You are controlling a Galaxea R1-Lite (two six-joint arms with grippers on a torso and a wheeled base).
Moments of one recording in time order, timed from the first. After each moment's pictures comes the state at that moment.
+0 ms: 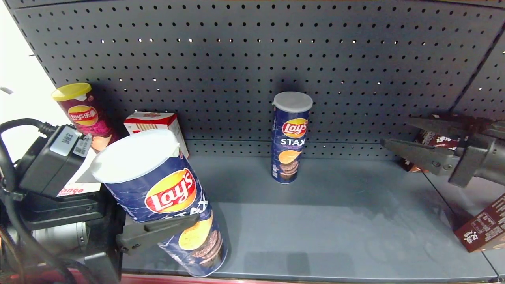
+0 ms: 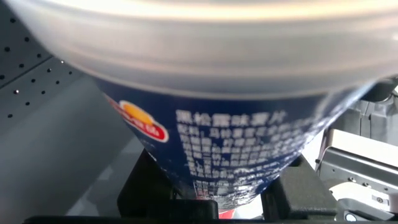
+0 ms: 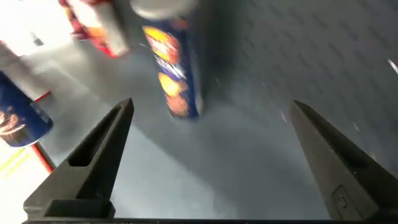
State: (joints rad) left arm -0.37 1.23 -0.55 -0.49 -0.72 0.17; right arm 0.35 1.25 -0.75 -0.52 0.41 -0.09
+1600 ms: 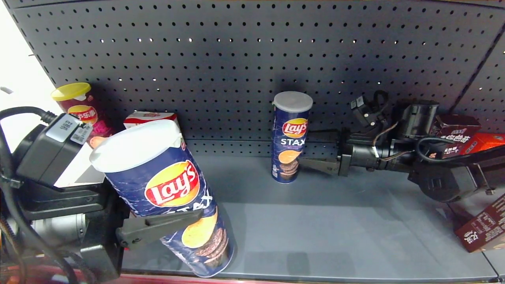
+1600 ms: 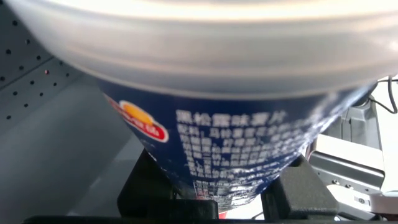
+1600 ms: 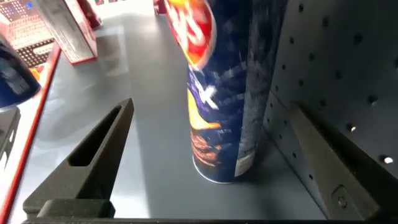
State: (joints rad) left arm -0.38 1.25 -0.59 -0.49 -0.77 0.14; right arm 0.35 1.90 -1.09 -0.75 0.88 -0.18
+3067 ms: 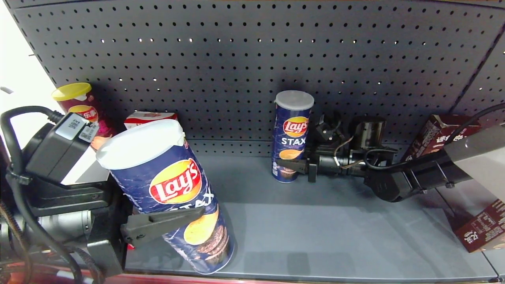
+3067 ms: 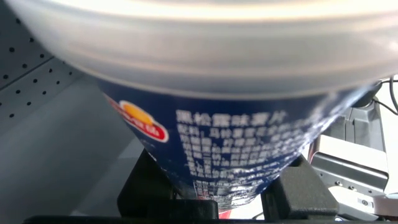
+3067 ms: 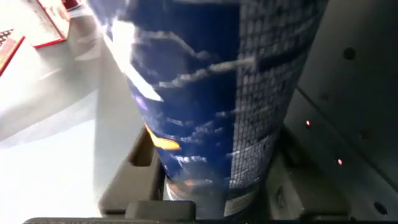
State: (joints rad) left arm -0.38 1.27 -0.60 -0.49 -0.77 0.14; right arm 0.40 2.12 -1.25 -0.77 0.83 -0.19
